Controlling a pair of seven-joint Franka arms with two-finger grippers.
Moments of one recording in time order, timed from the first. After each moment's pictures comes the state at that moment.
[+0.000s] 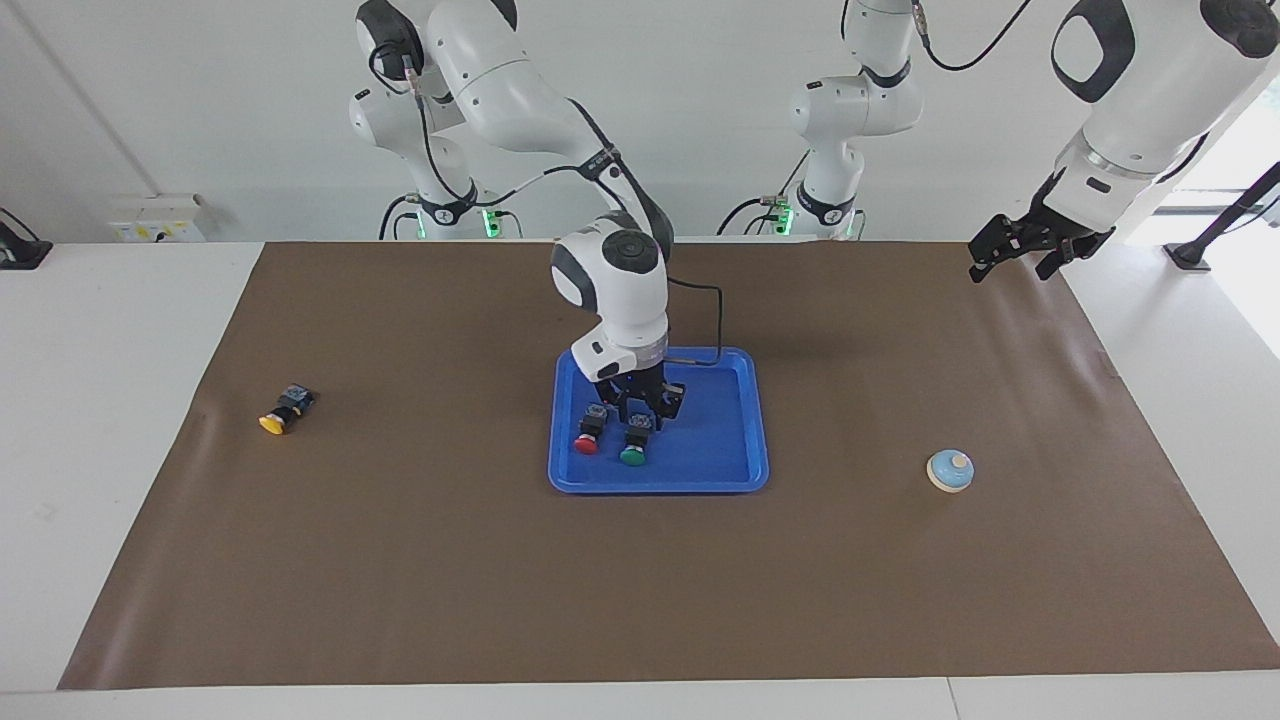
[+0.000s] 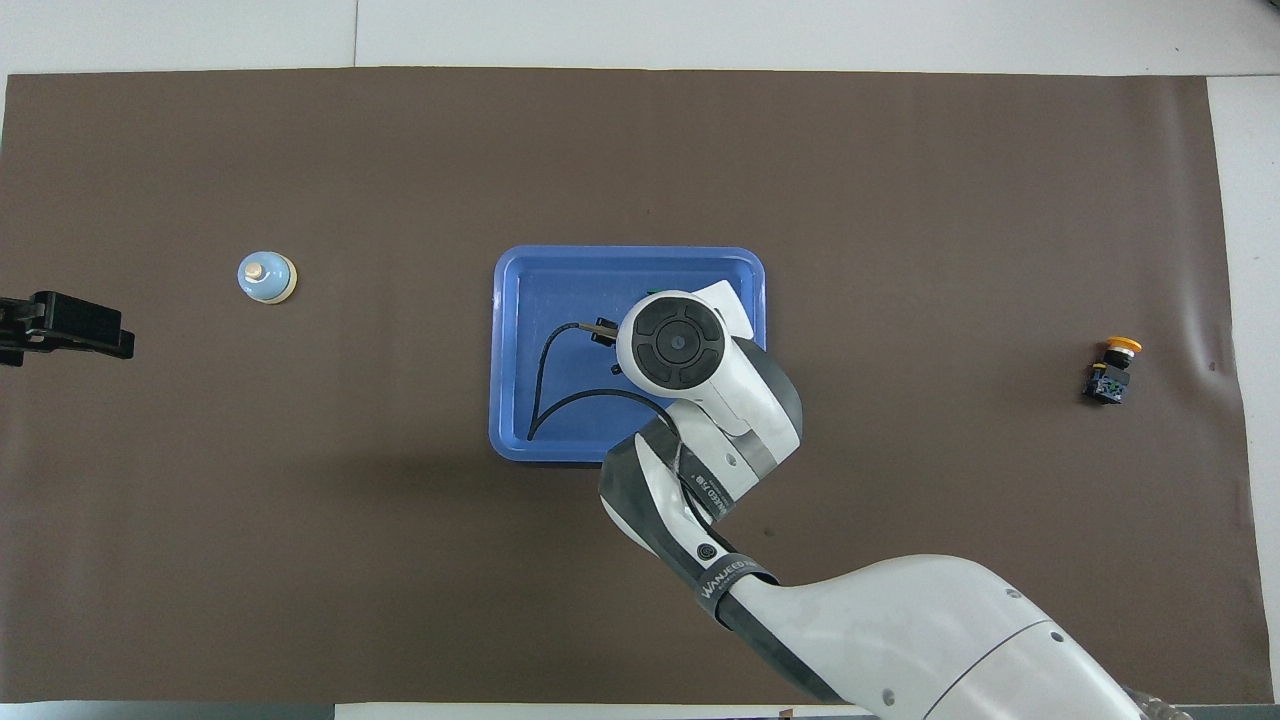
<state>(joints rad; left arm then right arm) 0.01 -0.05 0.01 -1.70 -0.02 1.57 0.03 0.54 0.48 0.06 -1.79 -0.10 2.39 1.01</state>
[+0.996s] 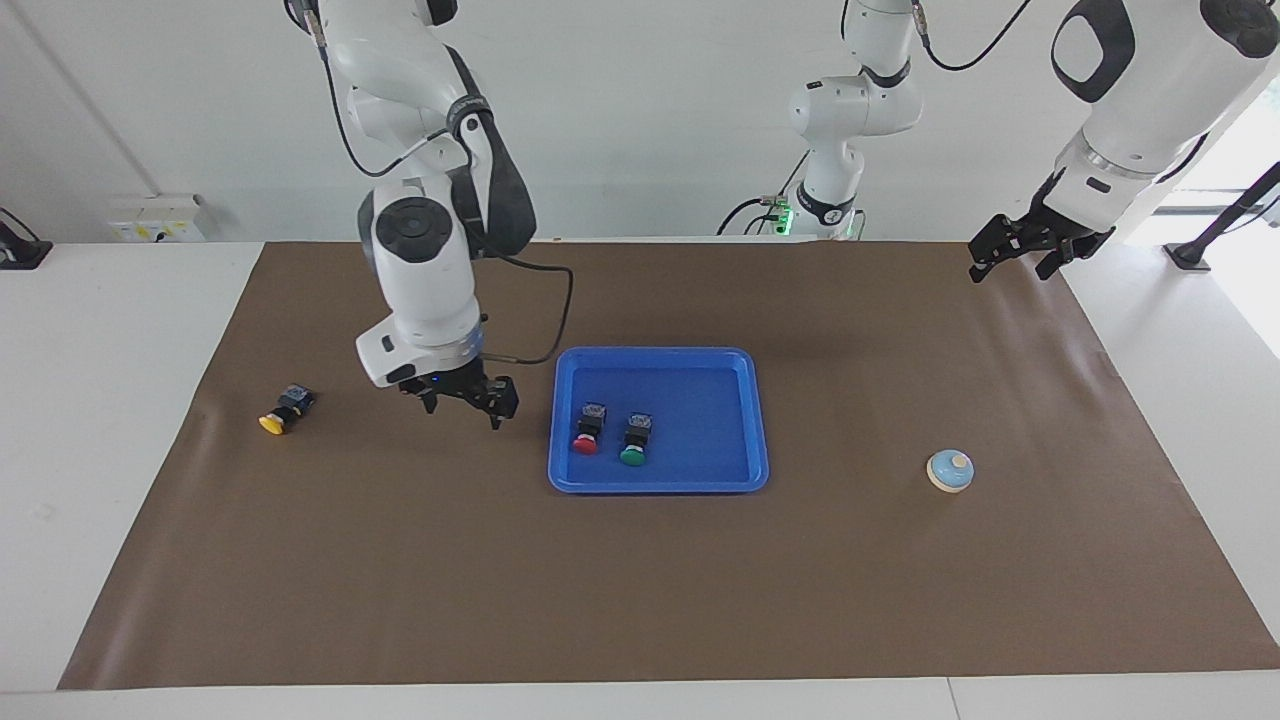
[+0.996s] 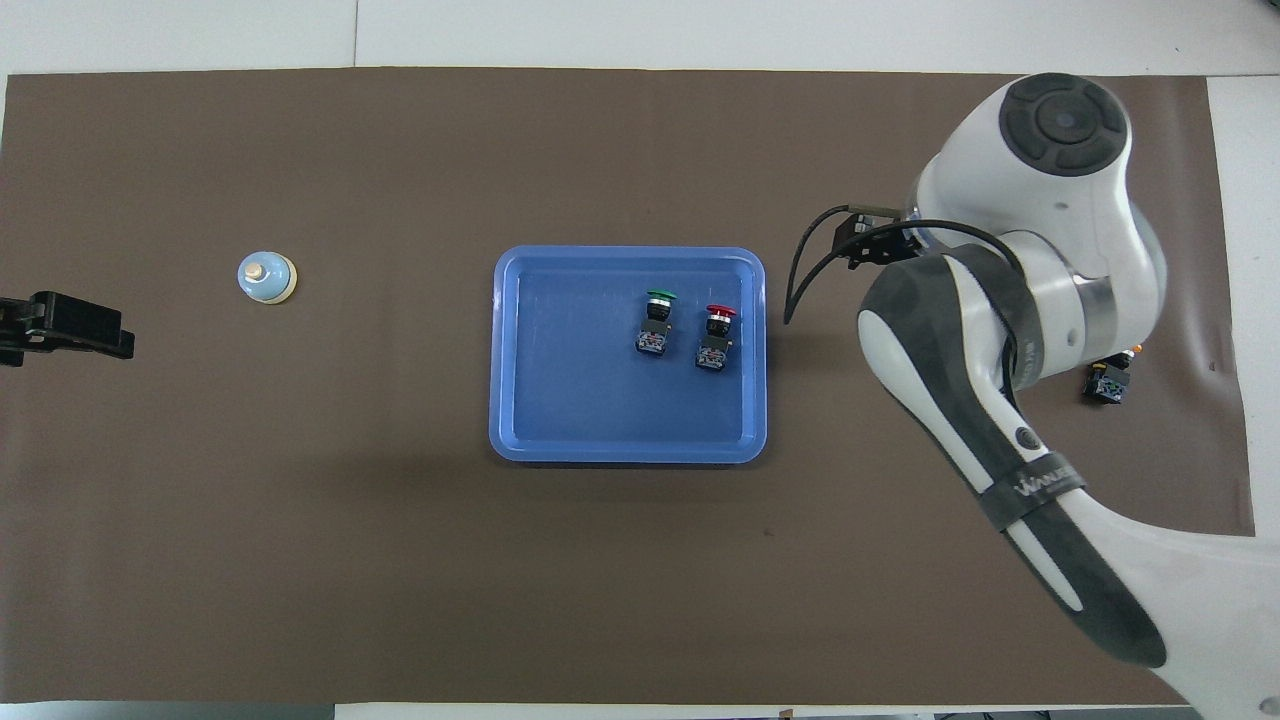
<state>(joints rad) 0.01 -0.05 0.01 -1.70 -0.02 1.57 0.03 0.14 0.29 0.05 -1.68 -0.10 1.94 0.46</state>
